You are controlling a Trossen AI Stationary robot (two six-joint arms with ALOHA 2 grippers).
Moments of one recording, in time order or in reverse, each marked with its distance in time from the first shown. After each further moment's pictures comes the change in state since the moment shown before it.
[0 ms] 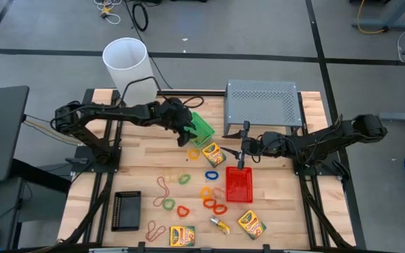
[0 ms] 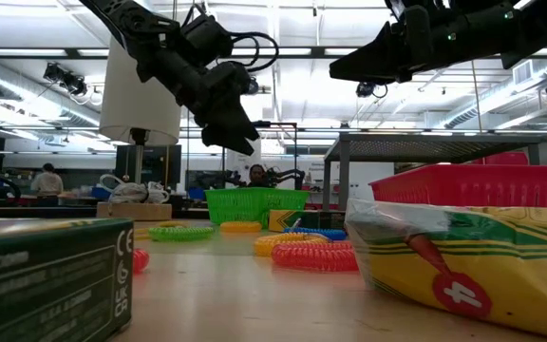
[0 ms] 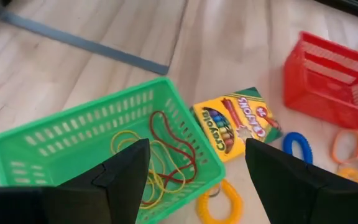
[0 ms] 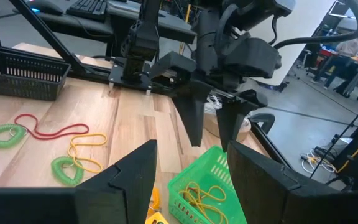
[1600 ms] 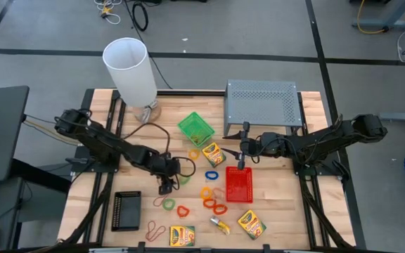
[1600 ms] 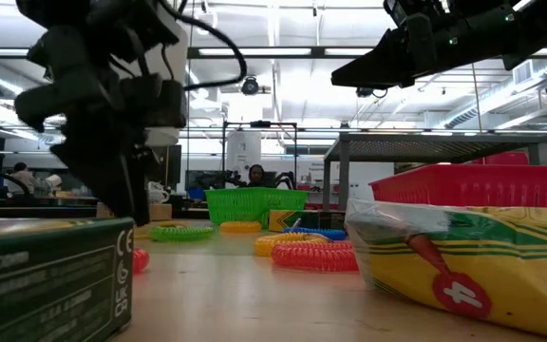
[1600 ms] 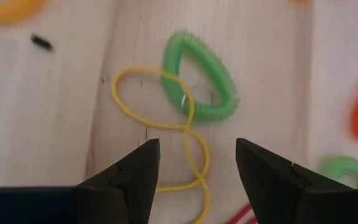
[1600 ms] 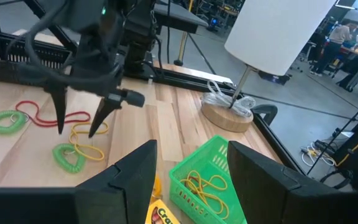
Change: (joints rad) left arm -0.595 0.065 -0.212 -0.093 -0.278 -0.360; right arm 0.000 0.000 0.000 -0.044 0.000 0.001
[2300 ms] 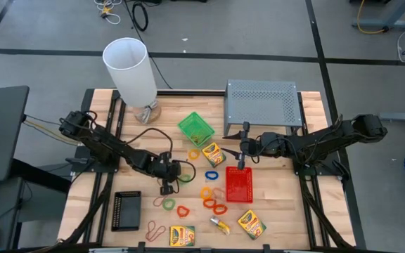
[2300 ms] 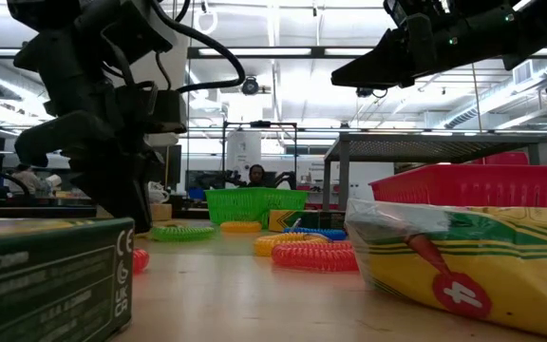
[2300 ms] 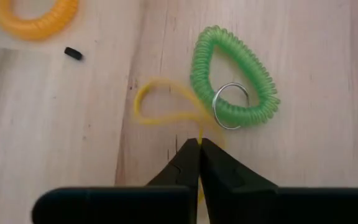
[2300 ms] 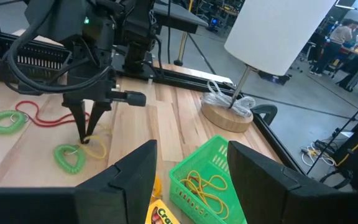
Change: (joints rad) left arm -0.034 0.063 0.002 0.020 -0.181 0.043; right arm 0.000 0.000 0.000 0.000 0.000 0.000
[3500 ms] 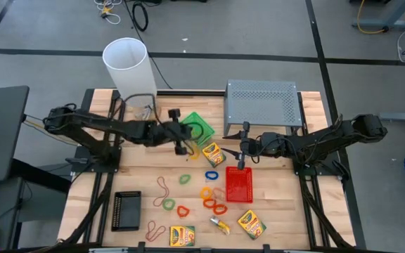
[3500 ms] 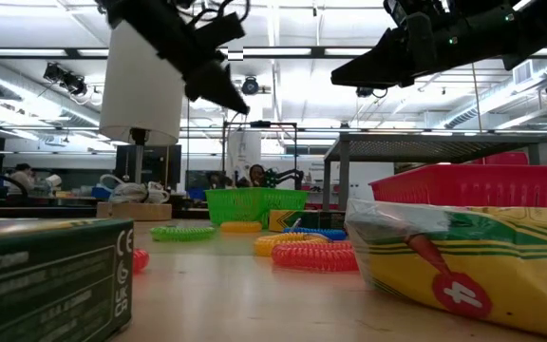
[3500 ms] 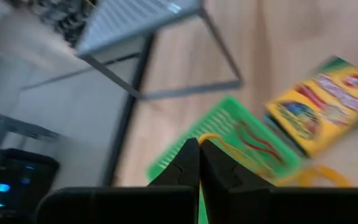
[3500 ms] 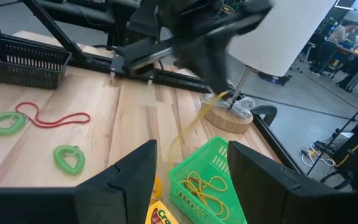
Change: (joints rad) left arm 0.314 -0.229 0.225 0.045 -0.318 0.719; right arm 0.000 0.000 0.000 0.005 0.000 0.000
